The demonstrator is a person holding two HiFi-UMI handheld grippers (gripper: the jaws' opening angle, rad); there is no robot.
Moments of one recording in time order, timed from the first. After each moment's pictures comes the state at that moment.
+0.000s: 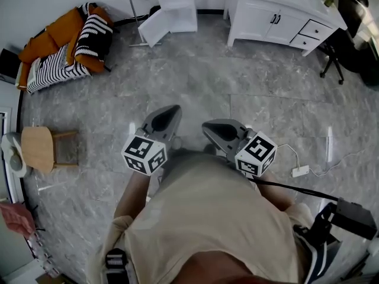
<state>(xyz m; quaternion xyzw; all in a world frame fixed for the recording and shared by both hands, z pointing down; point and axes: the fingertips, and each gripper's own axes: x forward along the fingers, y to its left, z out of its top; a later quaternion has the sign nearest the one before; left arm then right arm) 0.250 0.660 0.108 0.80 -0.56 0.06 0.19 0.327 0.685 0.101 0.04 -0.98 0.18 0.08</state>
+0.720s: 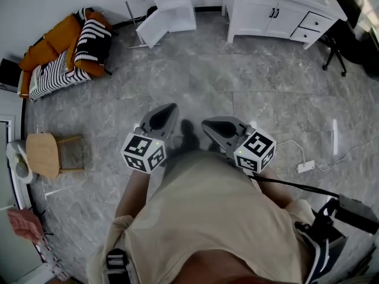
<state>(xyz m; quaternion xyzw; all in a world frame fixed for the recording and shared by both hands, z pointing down) 0.237 0.647 0.122 0.80 -0.57 0.09 0.19 0.321 0.672 0.116 0.05 -0.98 0.20 0.08</state>
